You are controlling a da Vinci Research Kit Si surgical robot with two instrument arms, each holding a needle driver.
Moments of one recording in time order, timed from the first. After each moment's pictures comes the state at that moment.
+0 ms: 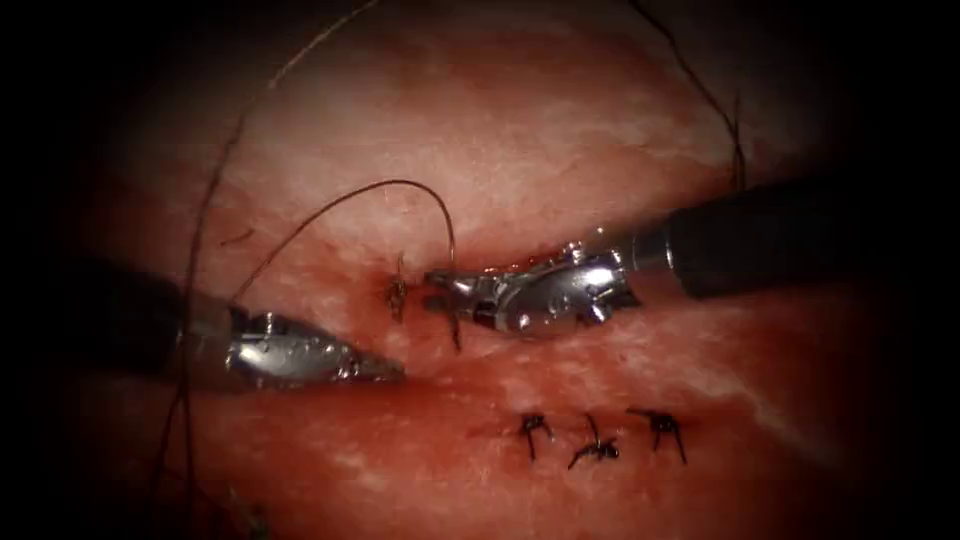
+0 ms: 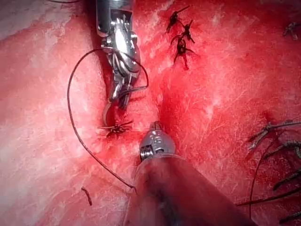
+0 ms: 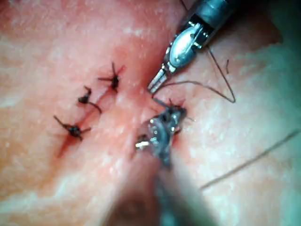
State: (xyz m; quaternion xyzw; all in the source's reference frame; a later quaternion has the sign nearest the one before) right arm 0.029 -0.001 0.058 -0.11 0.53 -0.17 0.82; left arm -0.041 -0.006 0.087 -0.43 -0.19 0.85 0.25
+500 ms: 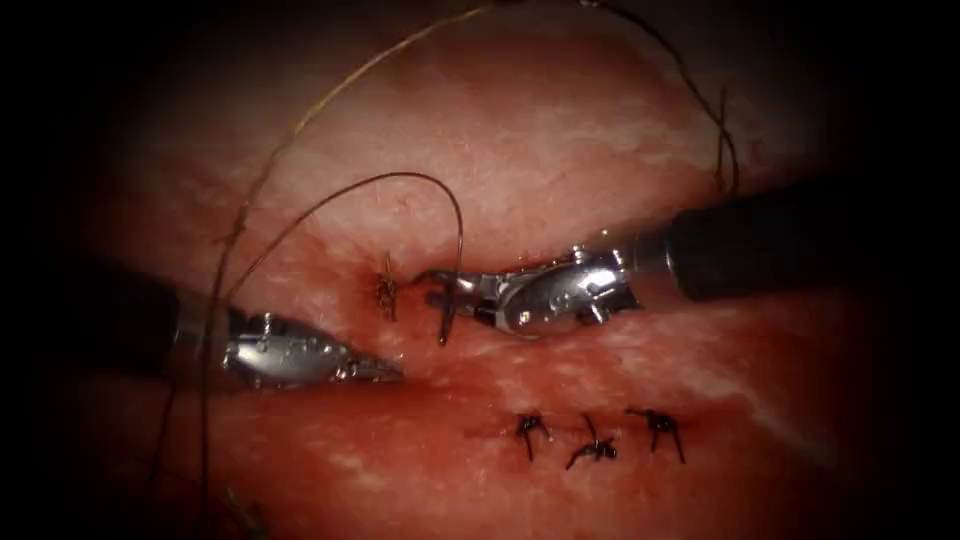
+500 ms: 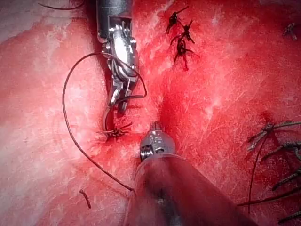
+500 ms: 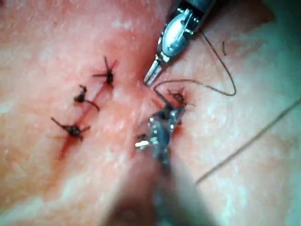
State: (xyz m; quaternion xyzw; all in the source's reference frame) right arm 0.030 -0.001 0.058 -0.09 0.53 -0.16 0.83; left arm -0.041 -0.006 0.087 -0.43 -0.19 0.85 0.25
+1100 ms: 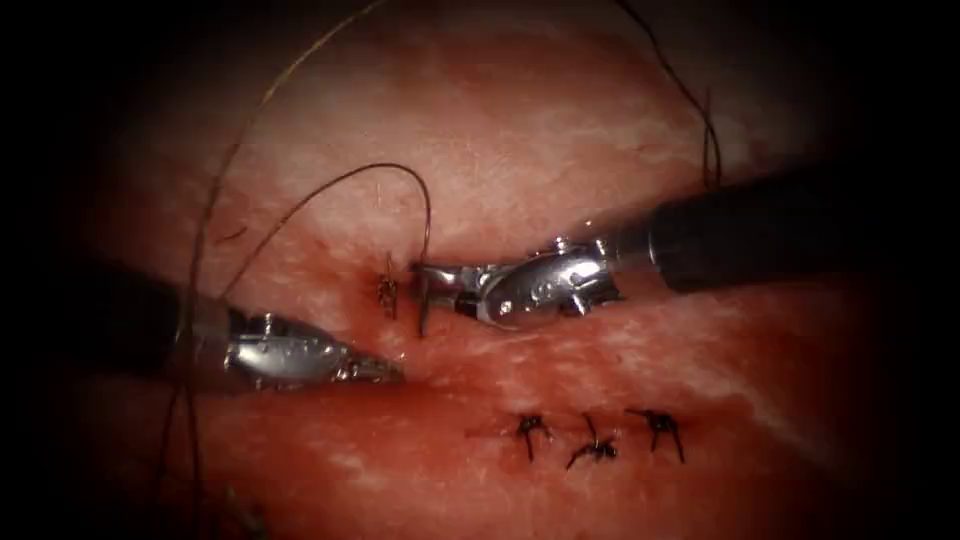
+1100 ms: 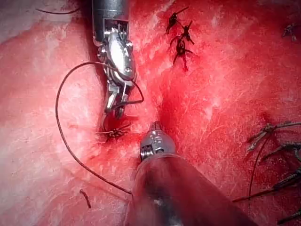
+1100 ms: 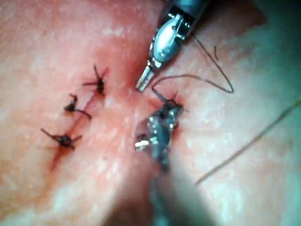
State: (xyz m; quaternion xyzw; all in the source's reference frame) right arm 0.032 0.000 0.059 -0.05 0.54 -0.14 0.83; left arm -0.041 -0.006 0.087 -0.43 -0.19 0.85 0.25
